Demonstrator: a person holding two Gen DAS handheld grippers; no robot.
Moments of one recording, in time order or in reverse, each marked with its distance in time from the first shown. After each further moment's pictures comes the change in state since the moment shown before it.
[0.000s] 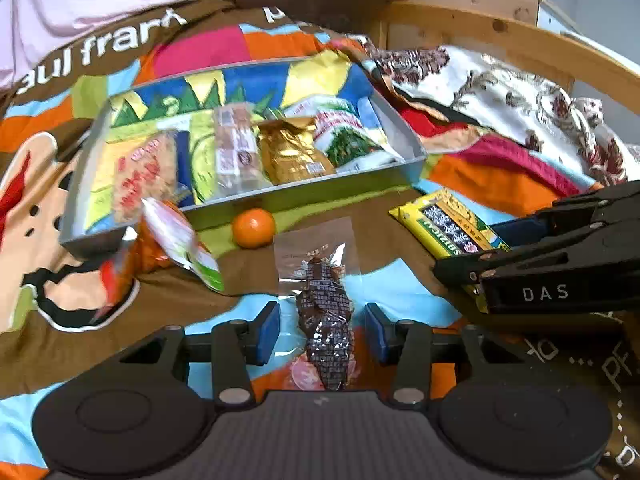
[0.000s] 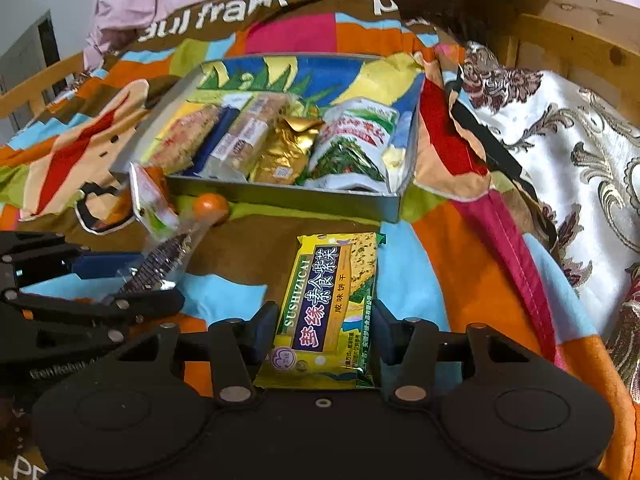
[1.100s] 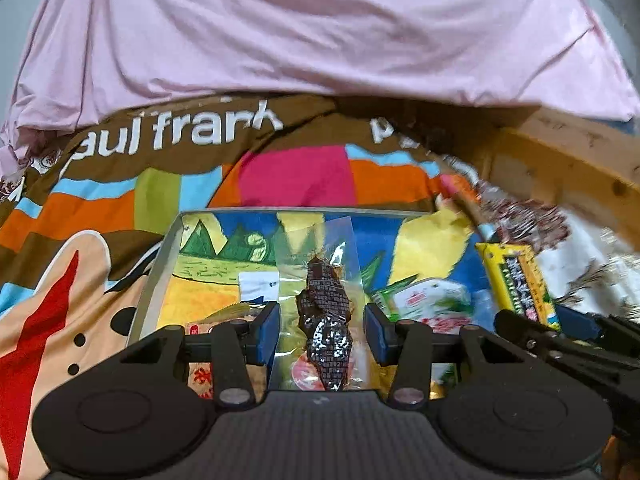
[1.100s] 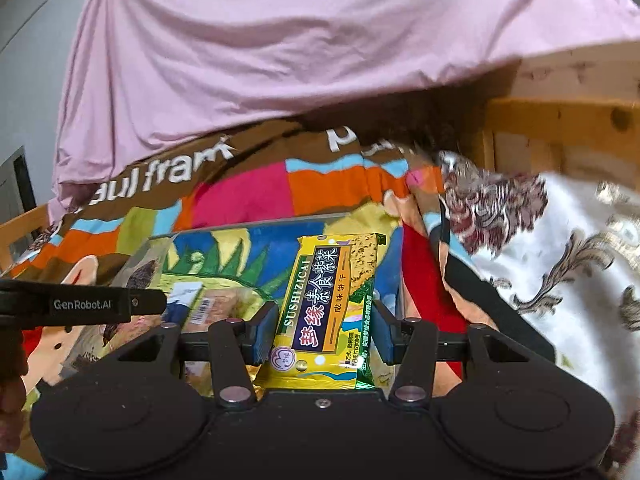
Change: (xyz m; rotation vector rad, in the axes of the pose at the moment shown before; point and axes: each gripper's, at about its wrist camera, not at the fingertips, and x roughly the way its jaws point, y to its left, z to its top) left arm 0.040 0.068 0.128 -0.179 -0.222 0.184; right arm 0.069 -0.046 0.091 0.187 -0.412 -0.014
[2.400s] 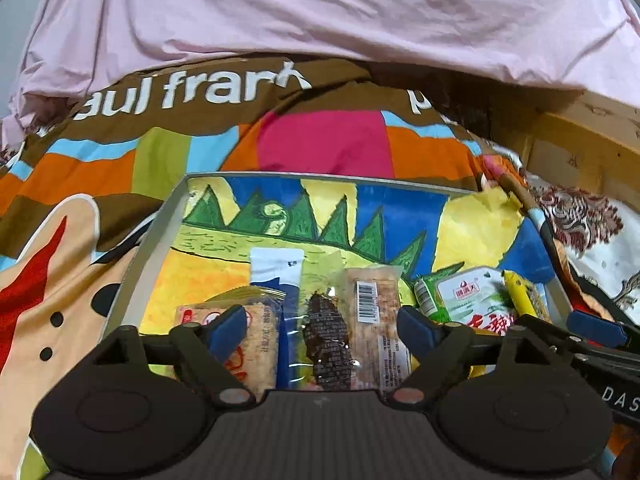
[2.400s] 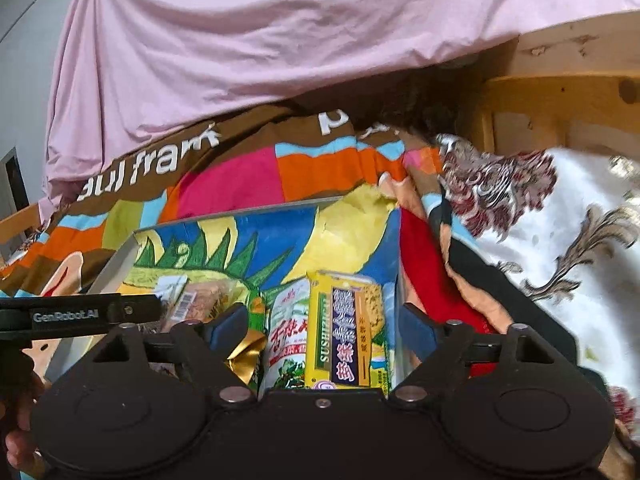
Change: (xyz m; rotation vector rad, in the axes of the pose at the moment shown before) left arm 0.043 0.012 -0.017 -0.069 0.015 0.044; right arm 0.014 -0.002 -0.007 0.011 0.003 -0.011
